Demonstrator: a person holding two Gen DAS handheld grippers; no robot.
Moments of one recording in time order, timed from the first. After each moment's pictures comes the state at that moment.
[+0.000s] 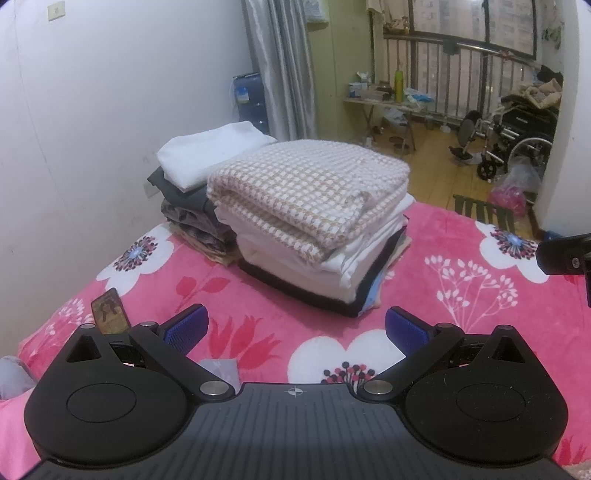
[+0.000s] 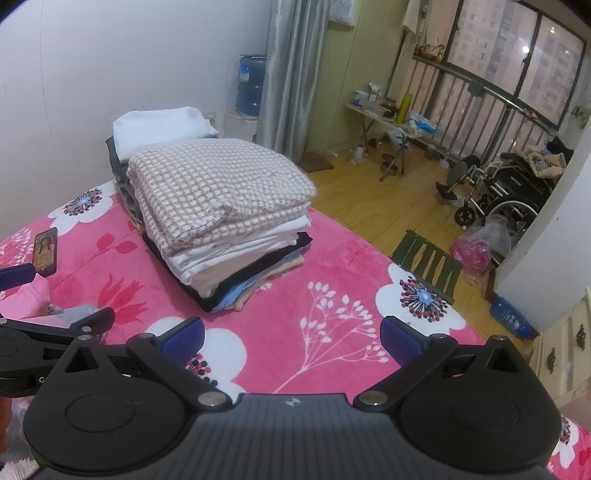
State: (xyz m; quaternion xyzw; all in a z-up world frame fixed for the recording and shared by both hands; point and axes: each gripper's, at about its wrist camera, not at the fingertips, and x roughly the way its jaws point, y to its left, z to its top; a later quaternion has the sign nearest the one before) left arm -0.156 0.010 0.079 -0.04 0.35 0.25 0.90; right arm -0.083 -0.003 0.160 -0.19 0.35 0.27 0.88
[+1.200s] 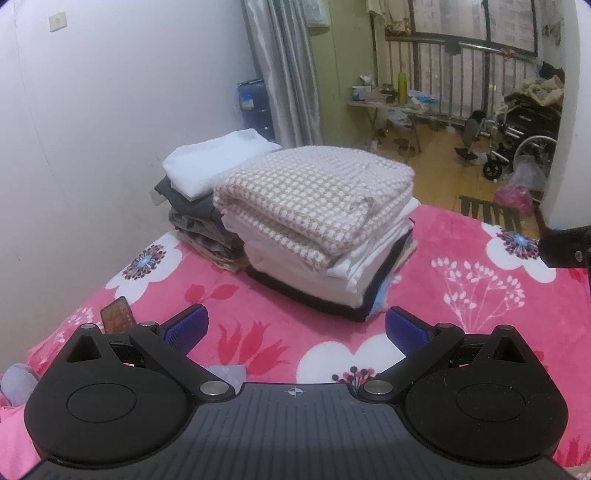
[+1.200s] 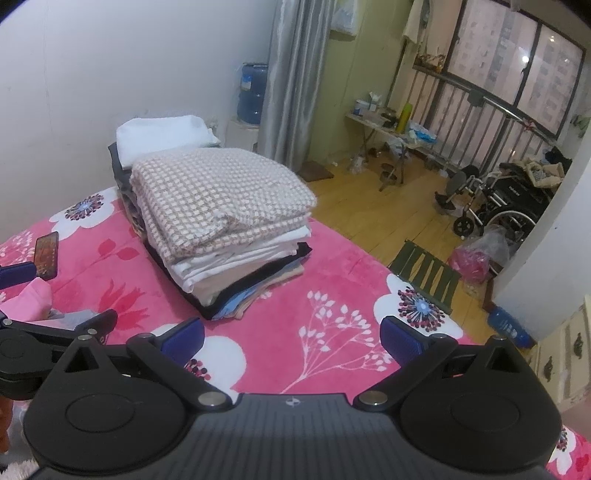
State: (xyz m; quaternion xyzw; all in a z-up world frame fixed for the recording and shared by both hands) left arm -0.155 0.006 0.084 -0.02 0.34 0.26 0.90; right arm -0.090 -0.002 0.166 -0.20 0.33 0.27 0.88
